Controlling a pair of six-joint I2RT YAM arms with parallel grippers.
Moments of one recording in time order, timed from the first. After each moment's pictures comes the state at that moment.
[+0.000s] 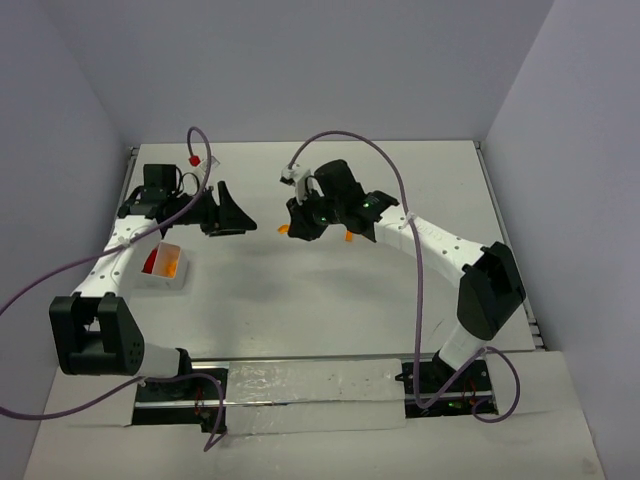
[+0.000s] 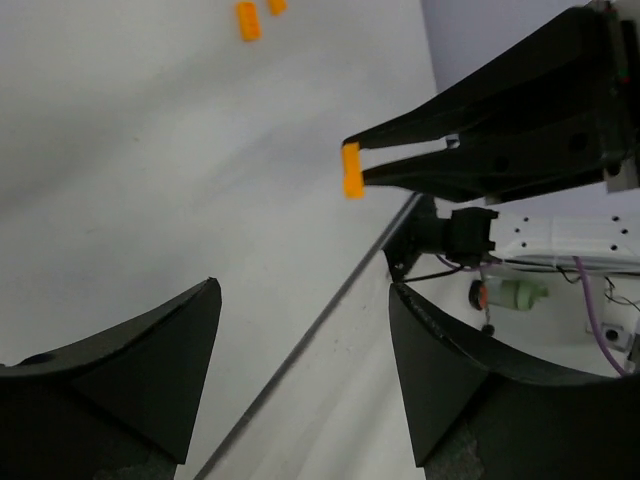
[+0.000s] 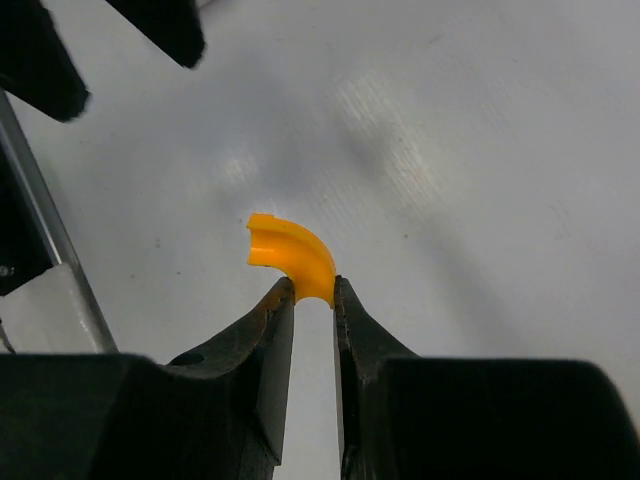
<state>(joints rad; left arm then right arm) -0.05 1.39 1.12 -0.60 0.95 -0.26 0.70 1.65 1.36 -0.37 -0.36 -0.03</state>
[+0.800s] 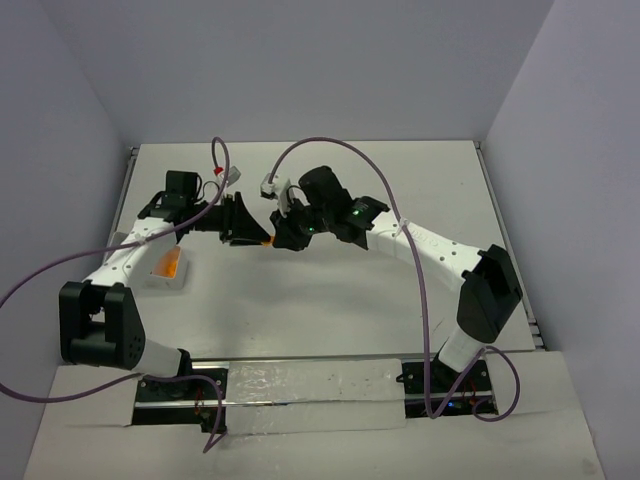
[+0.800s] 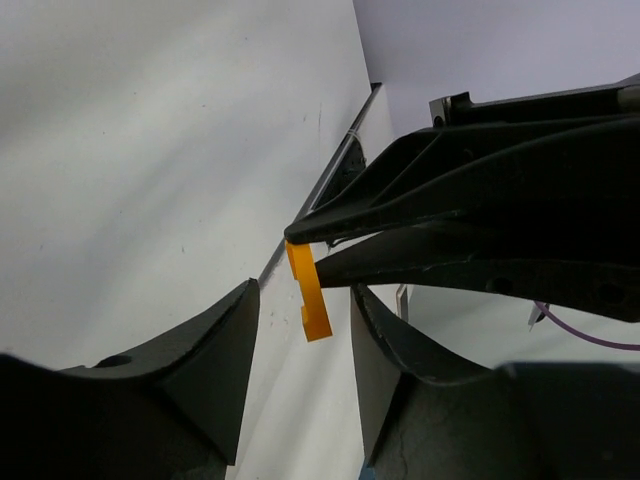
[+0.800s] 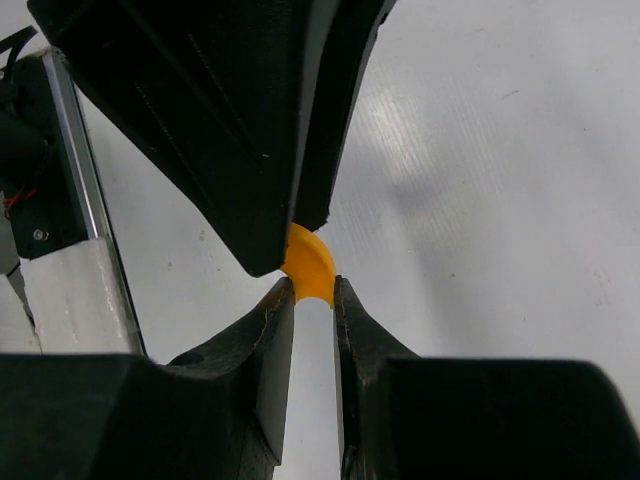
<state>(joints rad) -0.16 1.44 1.05 -0.47 1.12 -0.39 0.82 1.65 1.41 -0.38 -0.40 -0.12</state>
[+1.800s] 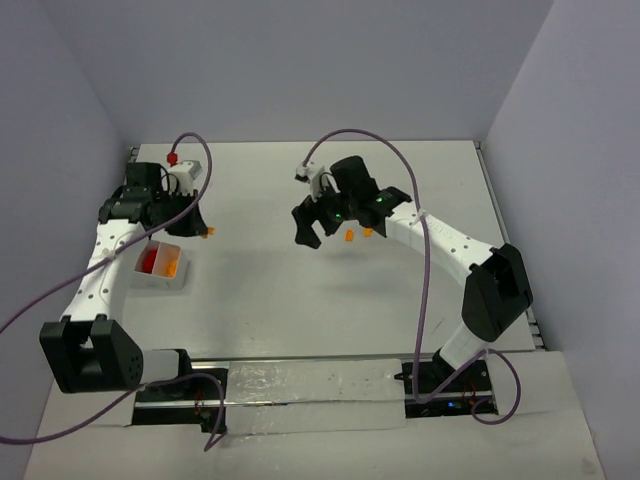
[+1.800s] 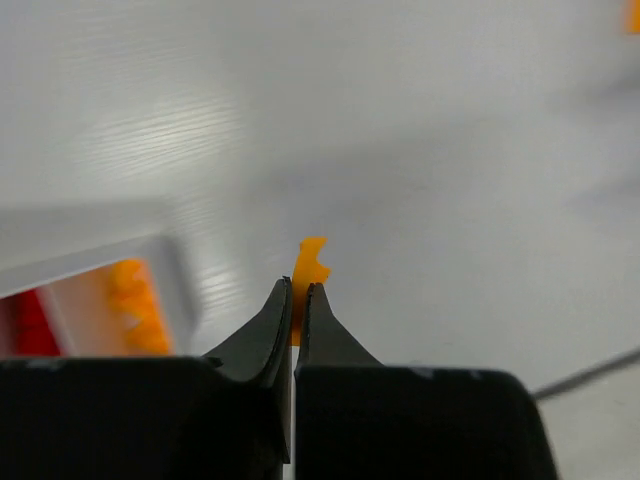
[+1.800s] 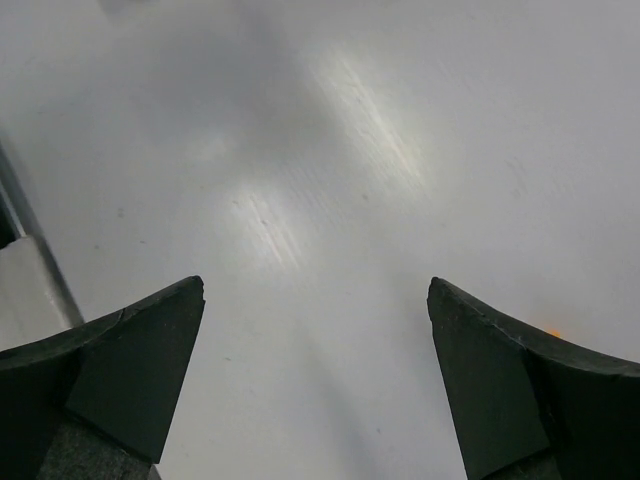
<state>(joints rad) -0.01 1.30 1.19 -0.81 0.32 0.12 0.63 1.62 1.34 -0.42 -0.41 -0.11</state>
